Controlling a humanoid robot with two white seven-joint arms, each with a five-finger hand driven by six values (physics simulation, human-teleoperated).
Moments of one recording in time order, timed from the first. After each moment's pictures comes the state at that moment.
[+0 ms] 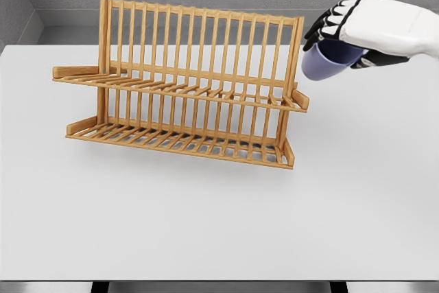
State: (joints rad) left arm -0.01 0.00 -0.11 0.04 -0.09 -0.10 -0.19; right arm -0.71 -0.91 0.41 -1.75 0.25 -0.51 0.61
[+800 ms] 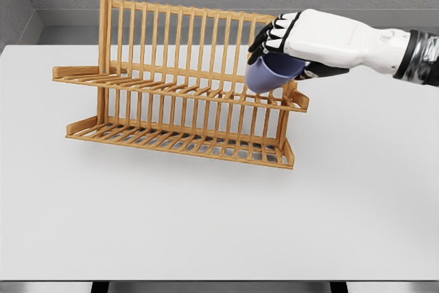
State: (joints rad) left arm -0.01 0.00 -0.11 0.04 -0.09 -0.10 -0.19; right arm -0.73 -0.73 0.46 -1.75 0.26 -0.51 0.61
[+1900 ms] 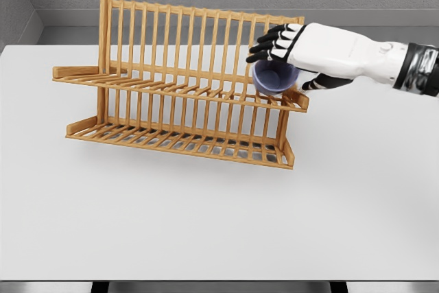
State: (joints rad) left arm -0.01 0.00 -0.11 0.04 -0.09 -0.10 -0.19; right arm -0.67 -0.75 0.43 -1.74 0.30 -0.52 0.61
